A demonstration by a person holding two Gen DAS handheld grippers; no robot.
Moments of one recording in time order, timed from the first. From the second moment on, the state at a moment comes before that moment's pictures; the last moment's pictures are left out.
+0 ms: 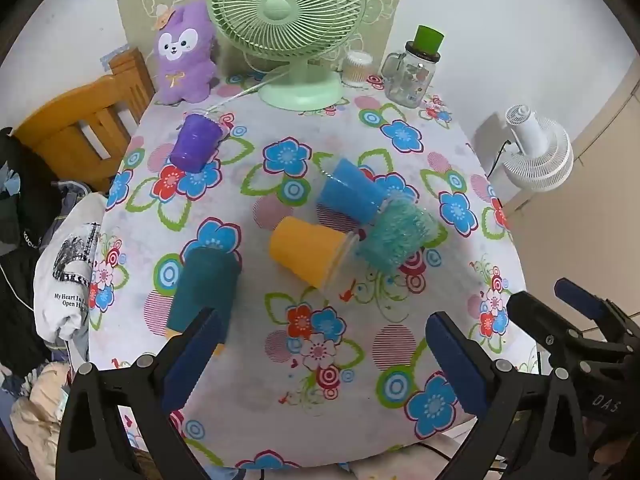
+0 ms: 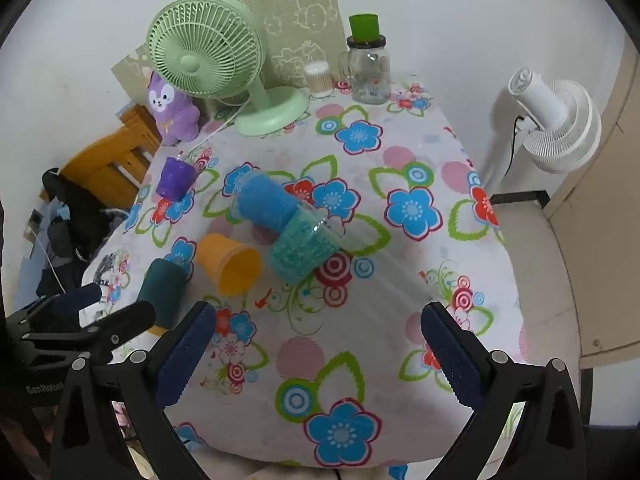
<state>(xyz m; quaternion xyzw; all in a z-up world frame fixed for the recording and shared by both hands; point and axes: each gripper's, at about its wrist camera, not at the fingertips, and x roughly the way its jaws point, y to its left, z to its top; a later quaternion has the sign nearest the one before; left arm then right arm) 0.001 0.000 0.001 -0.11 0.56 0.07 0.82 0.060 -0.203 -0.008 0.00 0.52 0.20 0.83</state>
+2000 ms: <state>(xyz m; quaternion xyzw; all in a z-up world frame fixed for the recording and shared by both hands) -0.011 -0.003 0.020 -0.11 0.52 0.11 0.84 0.058 -0.196 0.013 -0.06 0.49 0.20 0.85</state>
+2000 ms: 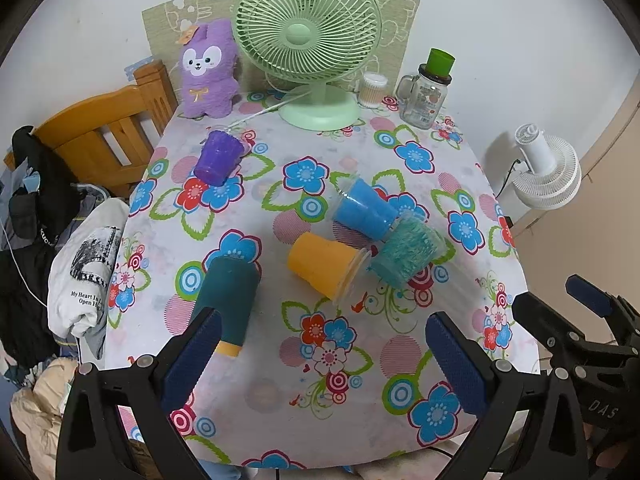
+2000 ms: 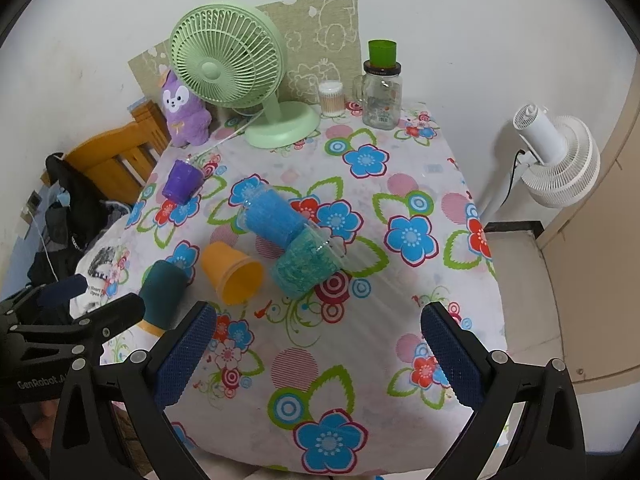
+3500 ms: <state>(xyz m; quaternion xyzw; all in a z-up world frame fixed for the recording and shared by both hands) 0.165 -0.002 -0.102 -0.02 0.64 0.01 0.77 0.208 -0.173 -0.078 -0.05 0.58 0.14 0.80</state>
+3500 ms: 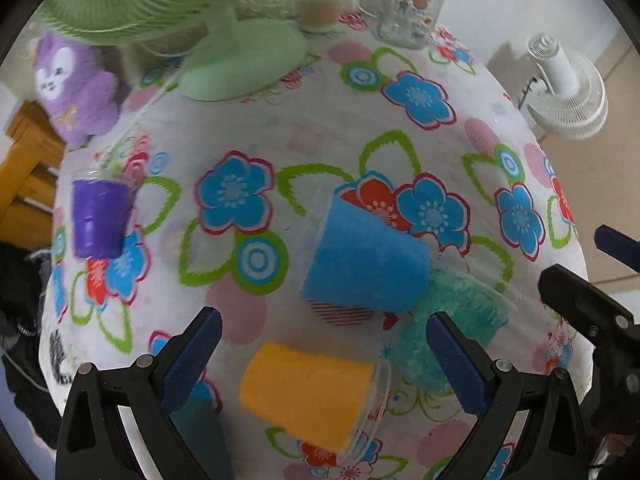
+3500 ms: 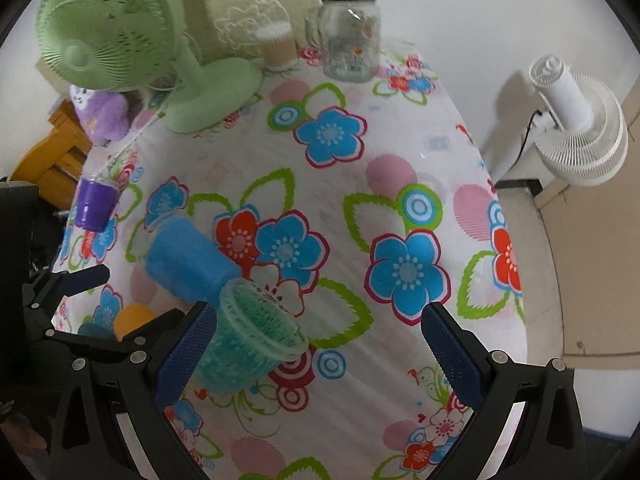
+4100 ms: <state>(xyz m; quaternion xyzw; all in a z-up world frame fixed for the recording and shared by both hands) 0.202 -0.007 -0.150 0.00 0.66 -0.03 0.75 0.222 -0.176 -0.110 -0.03 0.61 0.11 0.79</state>
